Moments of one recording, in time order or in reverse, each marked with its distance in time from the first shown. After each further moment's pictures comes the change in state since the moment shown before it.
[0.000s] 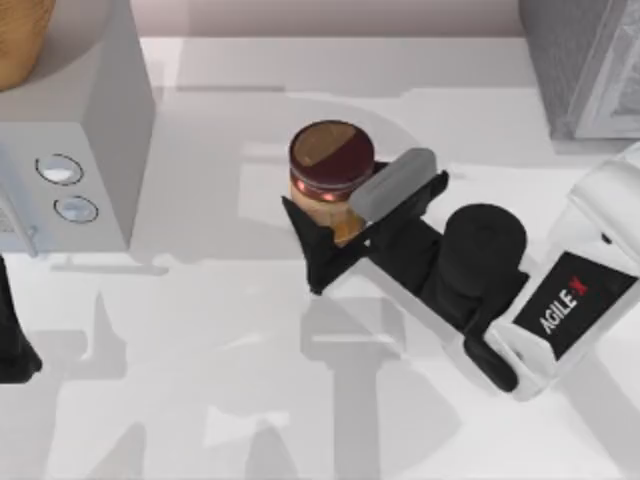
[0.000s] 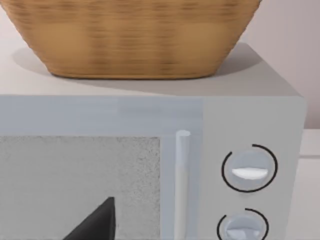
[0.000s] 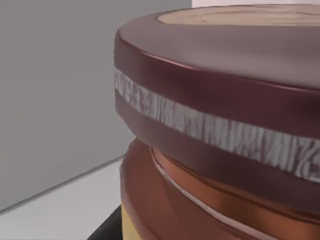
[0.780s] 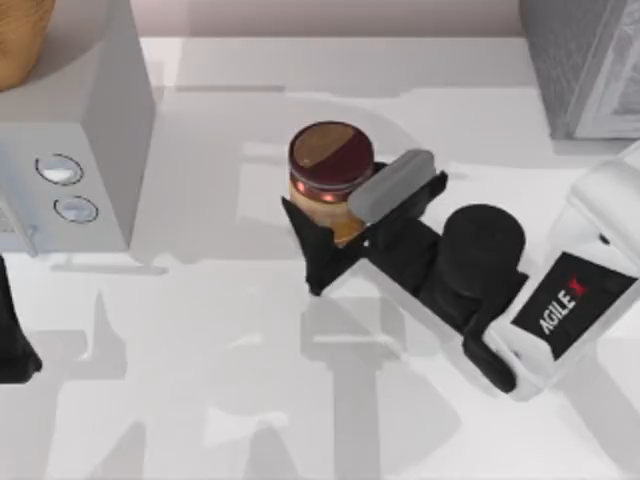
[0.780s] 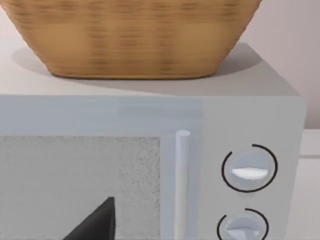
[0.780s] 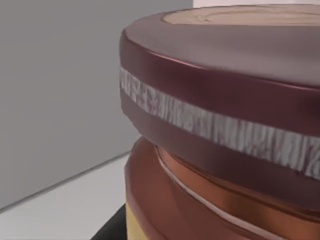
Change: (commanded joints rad) left arm 0.000 0.000 0.000 0.000 0.000 0.000; right arm 0.000 0.000 0.000 0.000 0.000 0.000
